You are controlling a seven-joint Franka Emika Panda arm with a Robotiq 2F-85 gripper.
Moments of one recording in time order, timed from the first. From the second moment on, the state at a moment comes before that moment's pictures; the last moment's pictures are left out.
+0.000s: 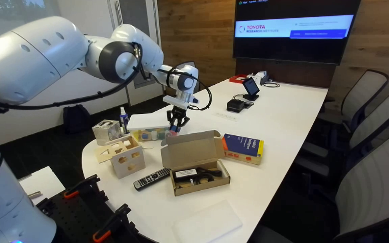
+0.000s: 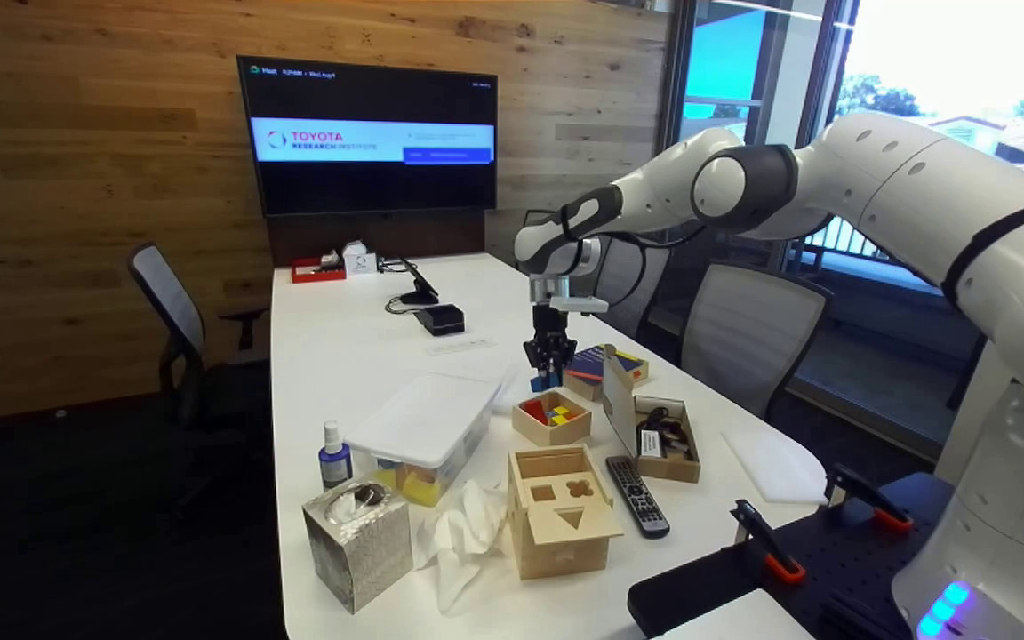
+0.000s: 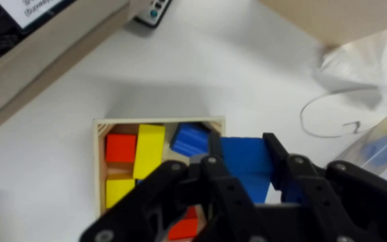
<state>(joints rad) 0.05 1.12 0.14 -1.03 0.04 1.81 -0.14</state>
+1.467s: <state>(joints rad) 0.13 1.28 0.27 -0.72 0.34 0.86 0.01</state>
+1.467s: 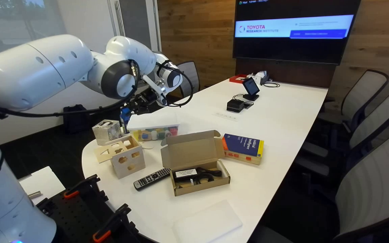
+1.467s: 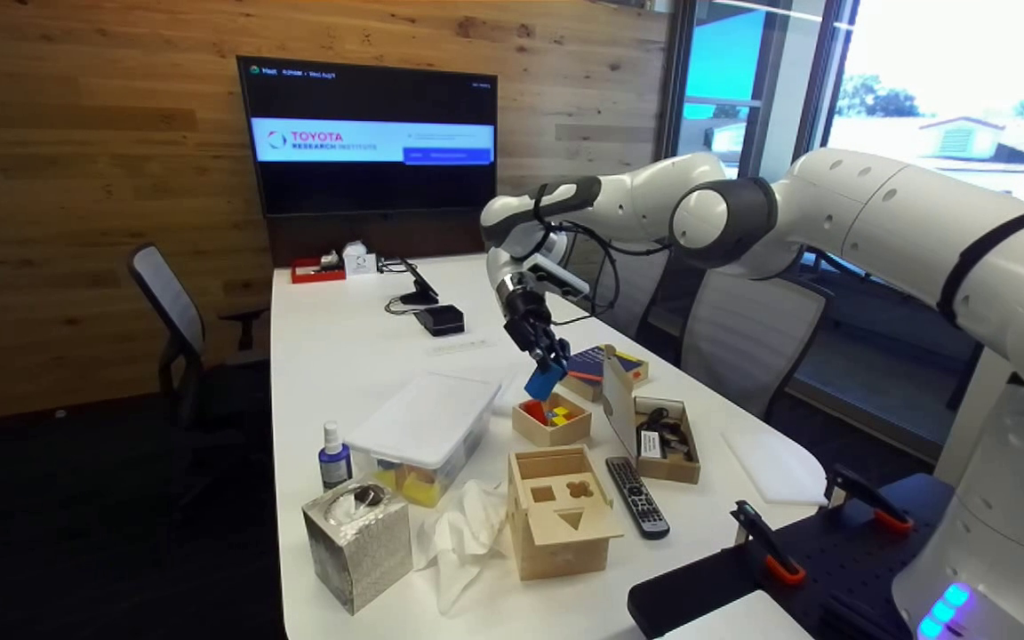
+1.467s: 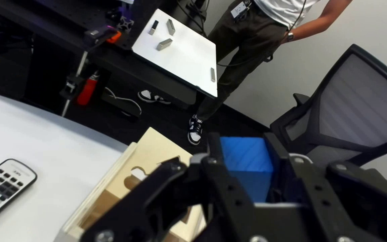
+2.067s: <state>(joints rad) 0.20 1.25 0.26 -0.86 0.47 1.11 0.42</state>
